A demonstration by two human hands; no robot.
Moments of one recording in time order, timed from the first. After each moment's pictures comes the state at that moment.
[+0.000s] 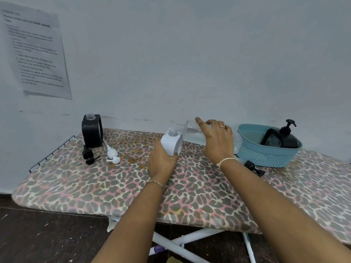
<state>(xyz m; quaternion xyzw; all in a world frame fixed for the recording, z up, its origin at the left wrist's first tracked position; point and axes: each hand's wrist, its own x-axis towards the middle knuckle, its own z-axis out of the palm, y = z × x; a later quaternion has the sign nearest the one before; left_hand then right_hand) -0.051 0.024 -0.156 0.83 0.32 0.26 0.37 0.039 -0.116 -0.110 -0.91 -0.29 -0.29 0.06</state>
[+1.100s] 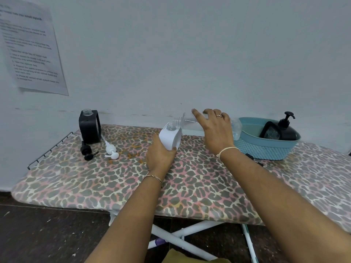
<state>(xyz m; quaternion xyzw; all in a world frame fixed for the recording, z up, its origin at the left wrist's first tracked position) -0.051 0.025 -0.155 0.83 0.32 0.26 0.36 0.039 -0.118 -0.095 -0.90 -0.31 -0.30 0.00</state>
